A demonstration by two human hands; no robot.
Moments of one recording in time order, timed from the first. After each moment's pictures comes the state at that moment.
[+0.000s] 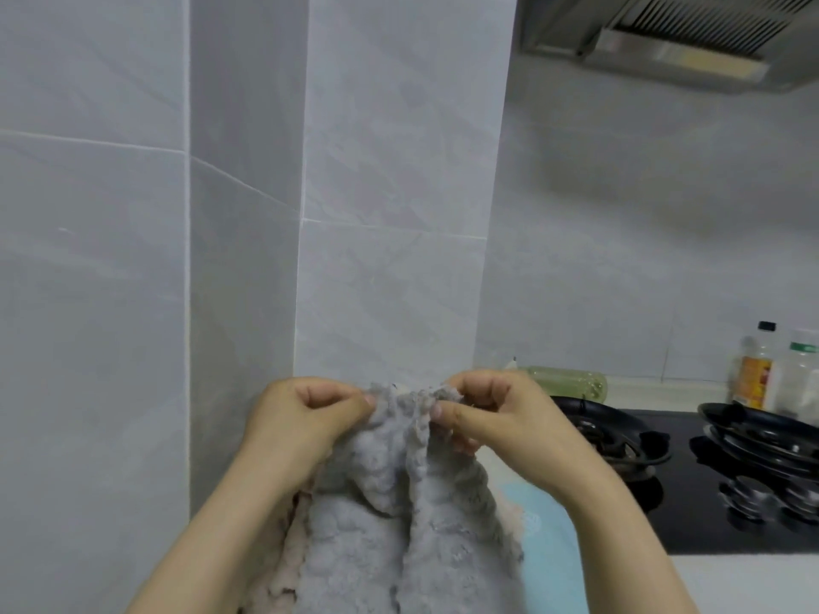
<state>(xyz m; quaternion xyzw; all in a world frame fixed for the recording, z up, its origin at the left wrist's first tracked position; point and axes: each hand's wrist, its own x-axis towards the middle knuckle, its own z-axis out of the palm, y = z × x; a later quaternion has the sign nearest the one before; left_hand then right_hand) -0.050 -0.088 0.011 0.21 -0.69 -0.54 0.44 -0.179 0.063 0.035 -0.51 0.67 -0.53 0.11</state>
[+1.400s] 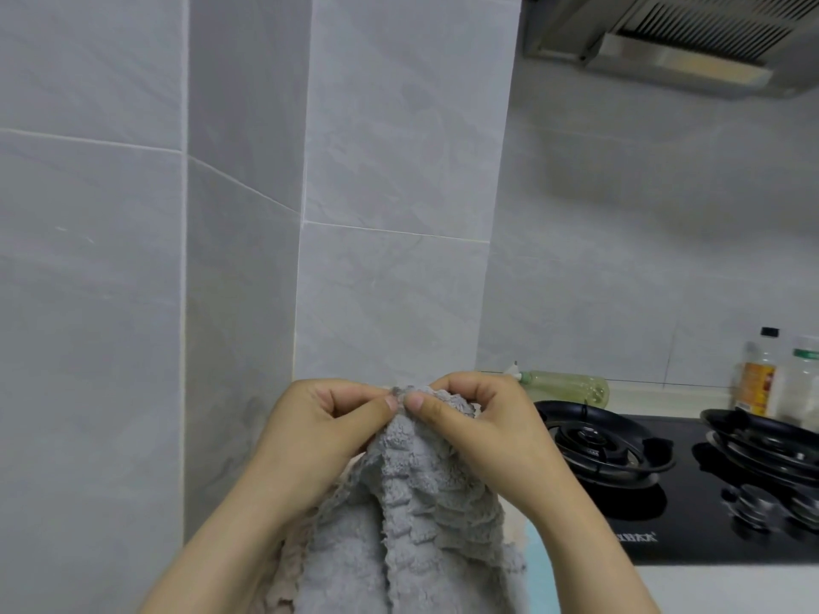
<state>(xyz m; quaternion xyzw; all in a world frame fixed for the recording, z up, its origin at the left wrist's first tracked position) -0.048 -0.074 0.013 0.07 -0.69 -0.61 0.38 -0.165 0.049 0.027 -0.50 0.68 -0.54 0.00</state>
